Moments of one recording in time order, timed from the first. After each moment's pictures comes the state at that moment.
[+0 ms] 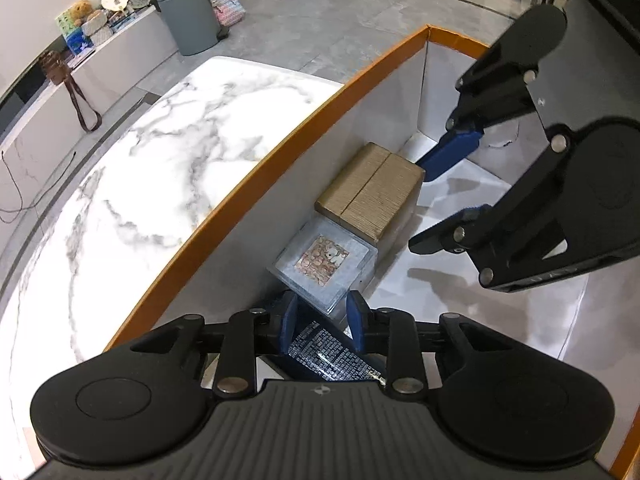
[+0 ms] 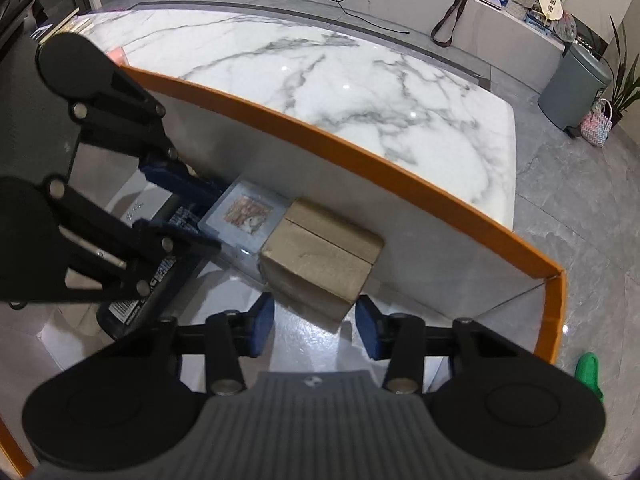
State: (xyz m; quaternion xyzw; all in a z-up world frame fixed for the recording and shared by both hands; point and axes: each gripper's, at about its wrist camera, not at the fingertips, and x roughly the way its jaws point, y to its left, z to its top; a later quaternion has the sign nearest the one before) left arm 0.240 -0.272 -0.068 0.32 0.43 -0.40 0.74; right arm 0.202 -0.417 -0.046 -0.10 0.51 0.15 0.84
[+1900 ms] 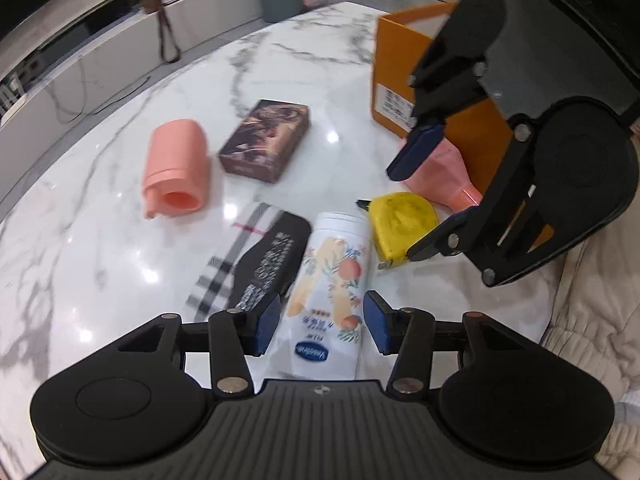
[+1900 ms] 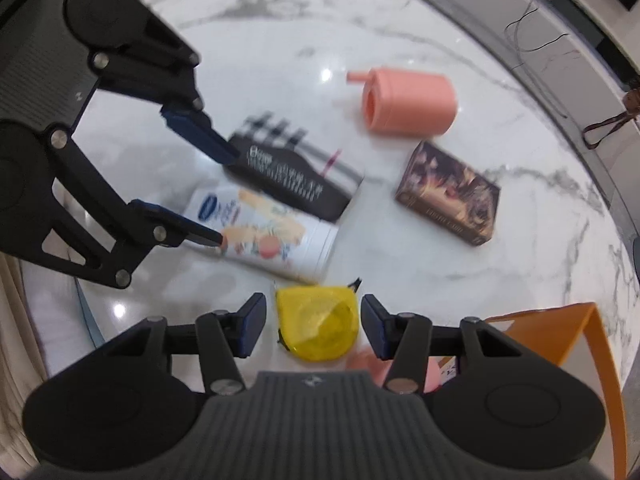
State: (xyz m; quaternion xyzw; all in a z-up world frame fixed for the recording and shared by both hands) left arm 0.204 0.009 -0.054 0.25 0.45 -0.36 0.78; right arm 0.200 -0.121 -0.040 -0.27 0.52 0.31 0.75
